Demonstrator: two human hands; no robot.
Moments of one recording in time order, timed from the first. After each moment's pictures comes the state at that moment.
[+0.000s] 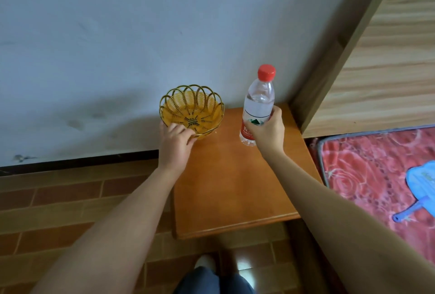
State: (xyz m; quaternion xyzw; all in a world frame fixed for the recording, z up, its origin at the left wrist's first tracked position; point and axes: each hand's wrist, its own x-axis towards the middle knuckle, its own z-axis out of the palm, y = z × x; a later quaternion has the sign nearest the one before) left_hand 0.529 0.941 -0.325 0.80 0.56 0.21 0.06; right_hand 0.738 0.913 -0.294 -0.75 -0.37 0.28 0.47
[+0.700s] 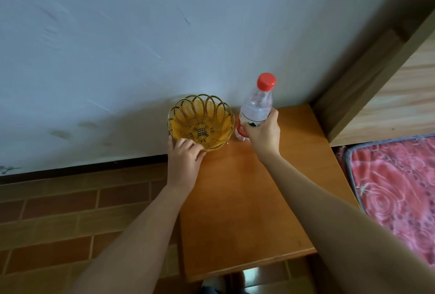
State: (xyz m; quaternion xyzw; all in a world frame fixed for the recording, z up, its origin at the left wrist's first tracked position) left_hand 0.528 0.988 -0.401 0.80 0.56 0.19 0.10; right_hand 0.719 0.996 -0.371 -0.76 -0.38 0.28 0.44
